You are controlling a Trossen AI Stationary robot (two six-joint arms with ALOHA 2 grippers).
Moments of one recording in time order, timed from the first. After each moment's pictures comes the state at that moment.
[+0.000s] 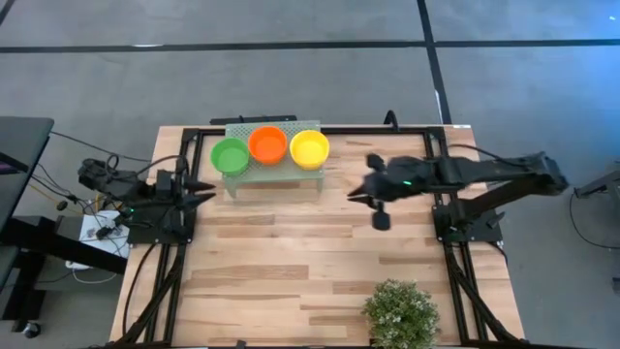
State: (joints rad) left arm -0.53 0.11 0.50 -0.37 -0.64 0.02; right arm 0.07 1.15 1.09 -0.52 0.09 -0.06
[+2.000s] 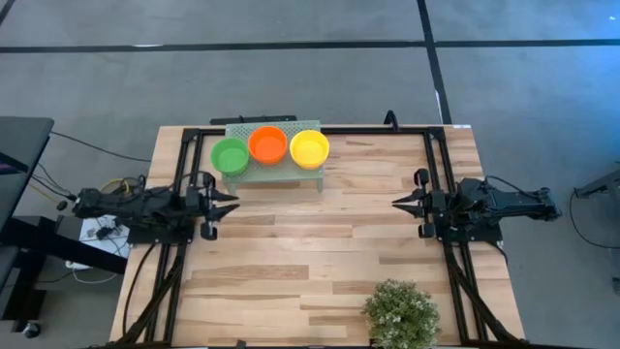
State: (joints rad) left arm -0.17 0.00 0.01 0.16 -0.26 0.13; right arm 0.08 0.00 0.12 -0.13 0.08 -0.21
